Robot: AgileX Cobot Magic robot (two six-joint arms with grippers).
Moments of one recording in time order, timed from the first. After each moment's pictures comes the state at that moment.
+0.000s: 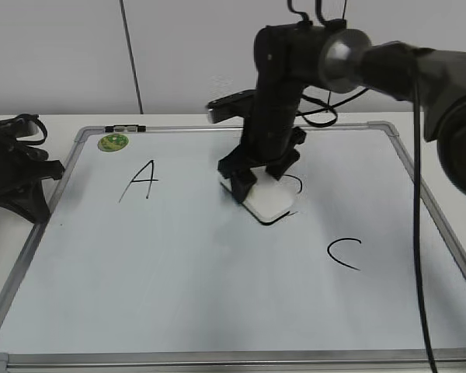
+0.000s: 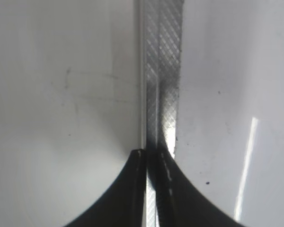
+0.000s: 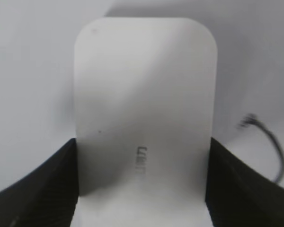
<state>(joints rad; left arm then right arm) 0.01 2.14 -1.45 -0.23 0.92 0.10 0.47 2.44 -2.14 0.08 1.22 -0.22</state>
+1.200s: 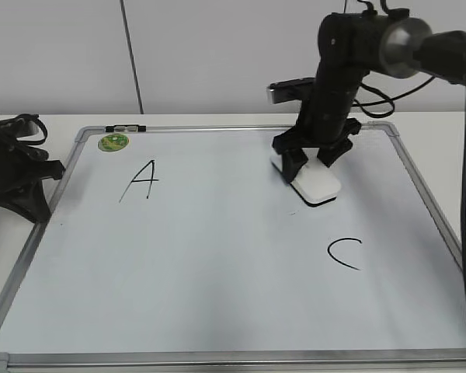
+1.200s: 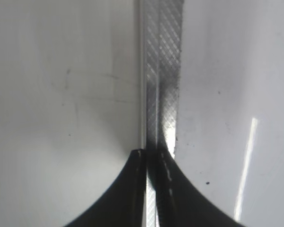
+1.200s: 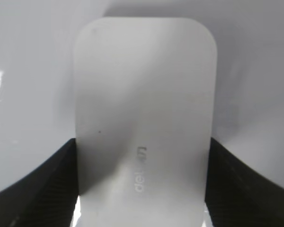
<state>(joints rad) 0.01 2.14 -1.45 -0.23 0.92 0.10 0.26 2.43 -2.14 0.09 1.22 -0.21</state>
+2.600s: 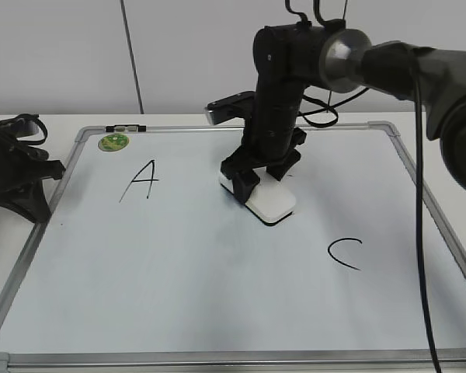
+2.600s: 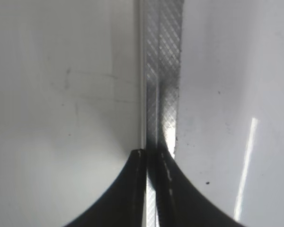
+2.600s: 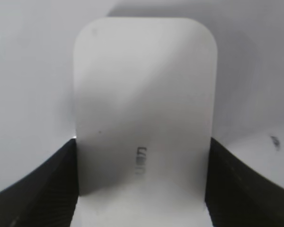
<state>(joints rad) 0.01 2.14 -1.45 -0.23 0.92 0.10 0.44 2.43 -2.13 0.08 1.23 -0.26</state>
